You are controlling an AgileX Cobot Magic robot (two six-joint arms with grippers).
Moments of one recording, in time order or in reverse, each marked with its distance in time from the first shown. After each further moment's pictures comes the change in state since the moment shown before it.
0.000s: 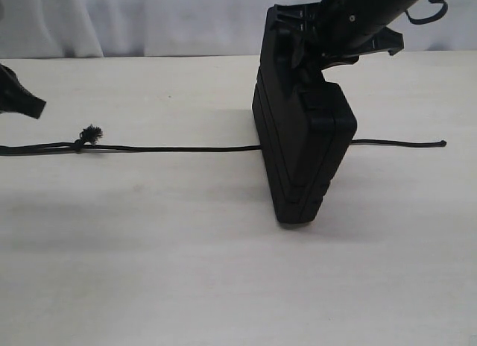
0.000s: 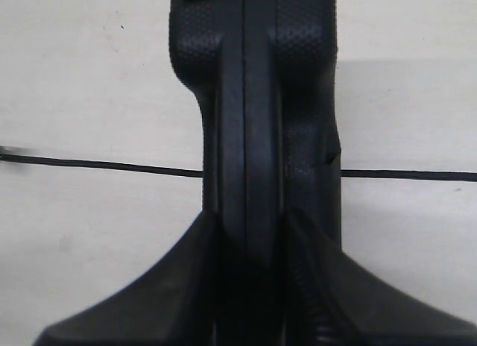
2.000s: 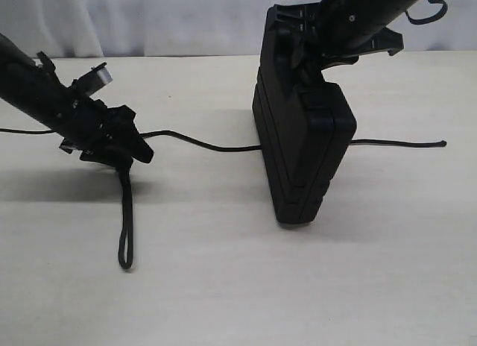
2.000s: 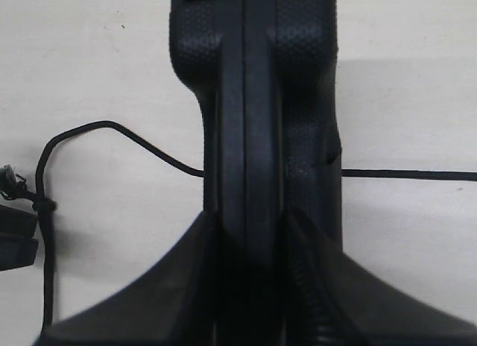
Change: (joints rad) left arm -0.006 0.646 -0.318 -0.590 0.406 0.162; right arm 0.000 0.000 0.000 0.004 0.000 0.000
